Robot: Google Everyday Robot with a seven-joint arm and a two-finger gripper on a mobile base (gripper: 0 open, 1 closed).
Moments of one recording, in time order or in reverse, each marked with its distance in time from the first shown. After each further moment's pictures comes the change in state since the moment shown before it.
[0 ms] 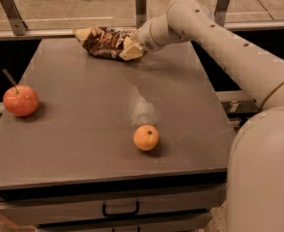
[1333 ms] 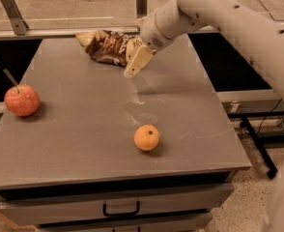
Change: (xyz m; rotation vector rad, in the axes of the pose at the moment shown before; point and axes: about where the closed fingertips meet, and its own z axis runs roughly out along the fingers) arm -0.017 0.057 -0.077 -0.142 0.086 -0.189
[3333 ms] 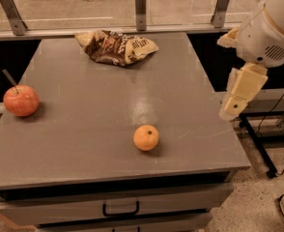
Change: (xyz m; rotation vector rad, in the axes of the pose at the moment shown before) arm 0.081 0.143 -0.251 -0.138 0.417 0.071
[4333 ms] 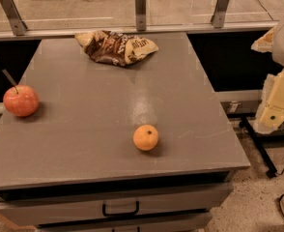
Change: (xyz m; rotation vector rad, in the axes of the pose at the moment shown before) arm 0.040 0.029 -0.039 -0.002 0.146 0.088
